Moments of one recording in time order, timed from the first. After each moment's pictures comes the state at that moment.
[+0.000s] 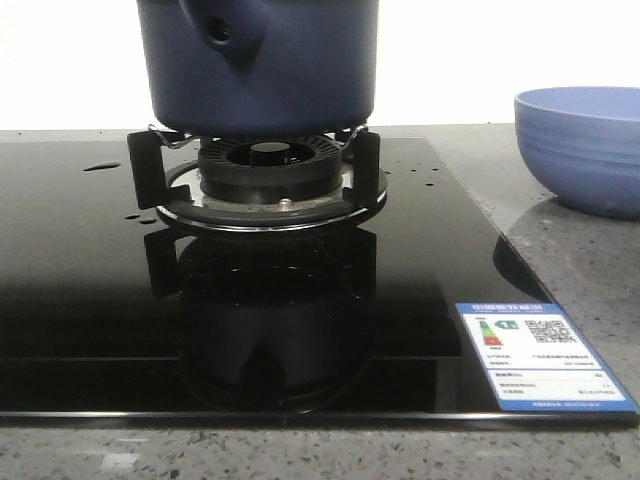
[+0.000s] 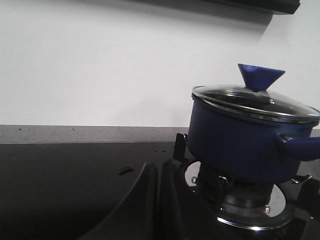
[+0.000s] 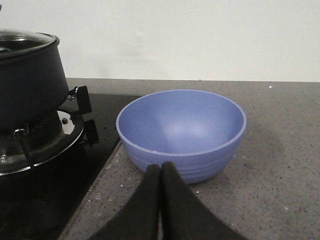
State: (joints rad) left arm -0.06 0.22 -0.21 -1.63 0.28 1.50; right arm -0.14 0.17 -0.26 0.84 0.40 -0.81
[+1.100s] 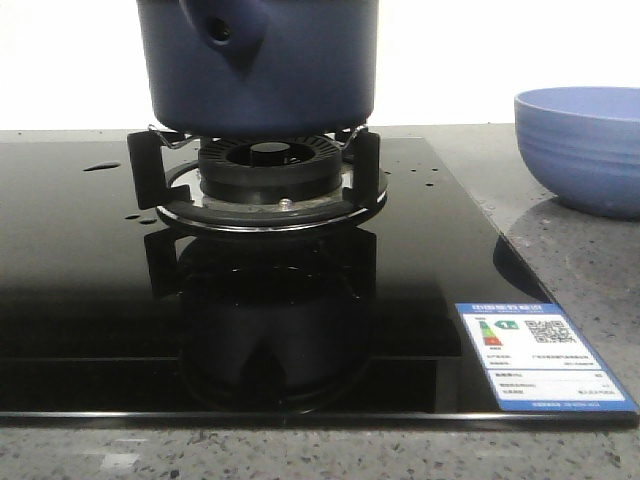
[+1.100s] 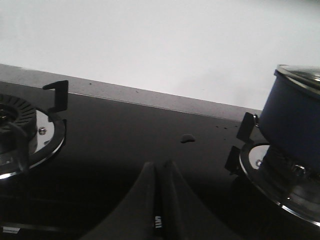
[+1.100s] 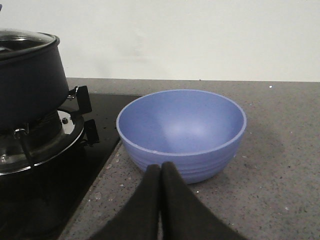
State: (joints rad) left arm -0.06 0.22 -0.22 -0.29 0.16 0.10; right arm -0.14 0.17 -0.26 0.84 0.40 -0.81
